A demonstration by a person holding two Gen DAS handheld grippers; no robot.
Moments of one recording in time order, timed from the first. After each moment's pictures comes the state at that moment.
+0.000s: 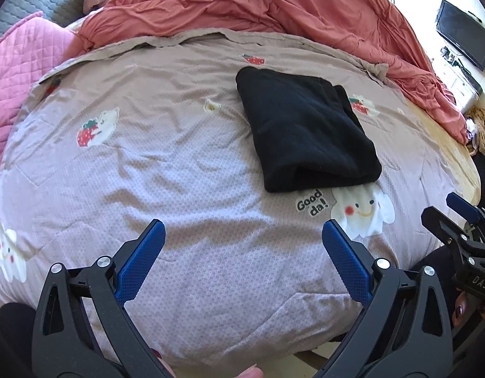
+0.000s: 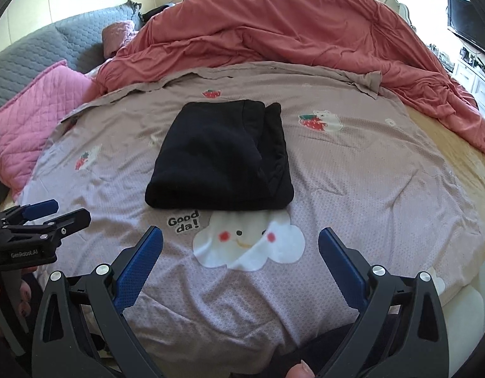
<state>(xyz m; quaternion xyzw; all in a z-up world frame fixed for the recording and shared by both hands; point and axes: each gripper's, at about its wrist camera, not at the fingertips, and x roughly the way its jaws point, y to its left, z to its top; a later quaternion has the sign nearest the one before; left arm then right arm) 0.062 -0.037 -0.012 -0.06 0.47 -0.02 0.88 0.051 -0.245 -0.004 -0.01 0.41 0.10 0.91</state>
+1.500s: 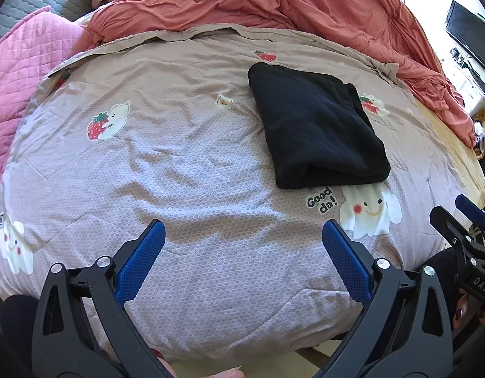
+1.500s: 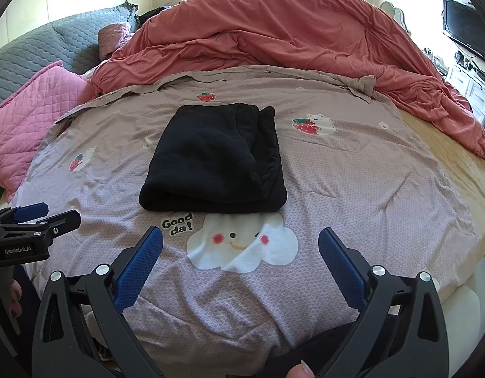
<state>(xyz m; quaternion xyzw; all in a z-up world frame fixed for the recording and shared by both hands) 0.061 -0.030 -0.008 -0.06 0.48 0.00 0.87 0.053 -0.252 -0.001 -0.02 0.40 0.09 0.91</state>
